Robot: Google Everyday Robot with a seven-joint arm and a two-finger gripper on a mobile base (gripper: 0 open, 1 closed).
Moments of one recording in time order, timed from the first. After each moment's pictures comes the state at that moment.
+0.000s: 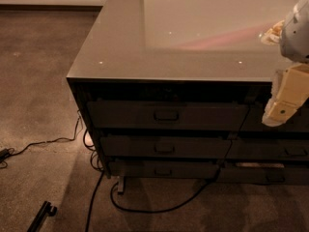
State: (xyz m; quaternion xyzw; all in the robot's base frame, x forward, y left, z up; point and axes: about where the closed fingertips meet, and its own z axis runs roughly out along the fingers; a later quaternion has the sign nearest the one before) arm 0.438 -0.217 0.976 -0.60 0.78 -0.03 0.16
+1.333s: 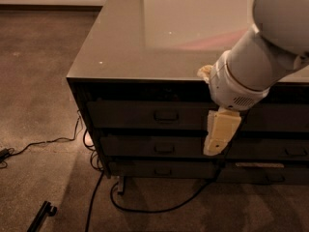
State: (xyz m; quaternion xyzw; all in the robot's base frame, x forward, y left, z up) arm 0.443 -0.116 0.888 -0.68 0.70 0.00 0.19
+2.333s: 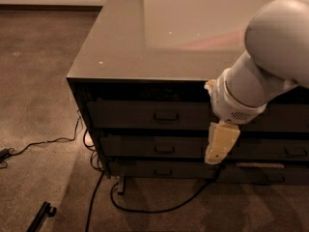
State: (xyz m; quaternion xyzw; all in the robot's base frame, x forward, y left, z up) arm 0.443 -0.134 0.854 -0.65 0.74 -0.01 0.17
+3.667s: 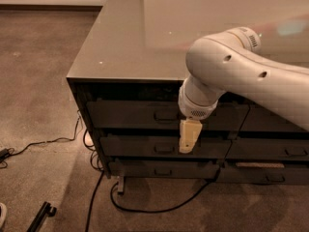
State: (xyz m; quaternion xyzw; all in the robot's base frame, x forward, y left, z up) arm 0.519 -0.092 0.773 -0.67 0.72 -0.03 0.15
